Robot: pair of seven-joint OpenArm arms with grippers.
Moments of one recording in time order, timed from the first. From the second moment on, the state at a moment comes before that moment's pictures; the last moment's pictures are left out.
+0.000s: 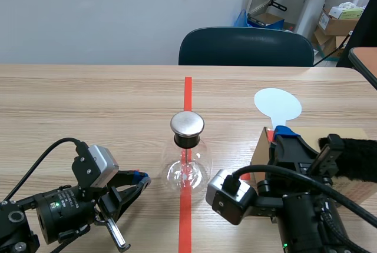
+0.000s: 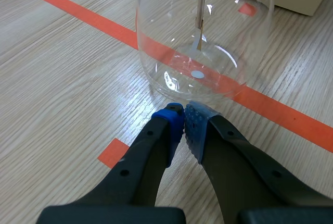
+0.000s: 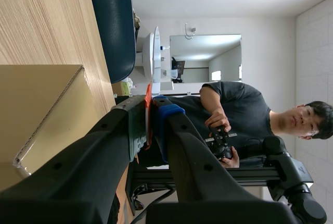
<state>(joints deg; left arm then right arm) 1.5 -29.6 38.5 62.6 -4.6 -17.9 -32.6 -32.5 10.5 -18.5 92.8 -90.6 -34.0 -17.5</state>
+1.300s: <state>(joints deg) 1.5 -29.6 38.5 62.6 -4.6 -17.9 -32.6 -32.5 10.5 -18.5 92.8 -90.7 -34.0 7.1</state>
